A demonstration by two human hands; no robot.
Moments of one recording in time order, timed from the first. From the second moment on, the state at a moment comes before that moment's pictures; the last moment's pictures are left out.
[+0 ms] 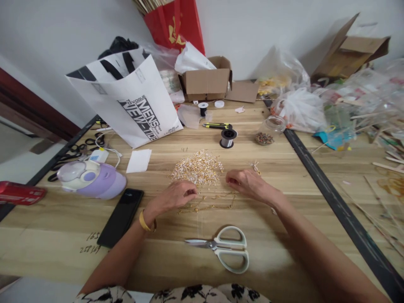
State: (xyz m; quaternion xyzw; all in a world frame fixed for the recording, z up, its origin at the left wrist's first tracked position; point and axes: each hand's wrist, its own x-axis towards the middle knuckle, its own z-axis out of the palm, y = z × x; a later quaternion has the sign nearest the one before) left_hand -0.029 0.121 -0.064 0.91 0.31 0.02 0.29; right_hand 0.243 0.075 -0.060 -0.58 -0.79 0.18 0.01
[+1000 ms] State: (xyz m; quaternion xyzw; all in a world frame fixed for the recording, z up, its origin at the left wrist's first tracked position) left_hand 0.016 0.127 -0.076 0.90 0.34 0.14 0.22; right_hand 0.225 0.082 -0.078 -0.63 -0.77 0.12 0.03
